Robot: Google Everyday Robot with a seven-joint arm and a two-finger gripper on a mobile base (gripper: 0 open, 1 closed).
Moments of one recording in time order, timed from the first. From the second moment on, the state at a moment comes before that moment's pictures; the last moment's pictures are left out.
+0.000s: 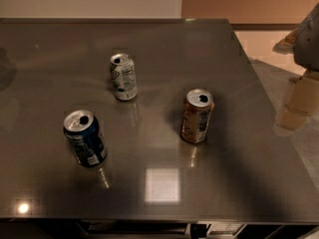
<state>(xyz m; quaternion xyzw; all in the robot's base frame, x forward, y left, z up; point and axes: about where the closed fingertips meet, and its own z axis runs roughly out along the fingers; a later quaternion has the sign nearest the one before) 0.438 -0.217 0.976 -0.60 0.78 -0.03 0.16</state>
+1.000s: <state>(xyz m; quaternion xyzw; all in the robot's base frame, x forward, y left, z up) 0.457 -0.174 0.959 -0.61 0.76 0.03 0.22</state>
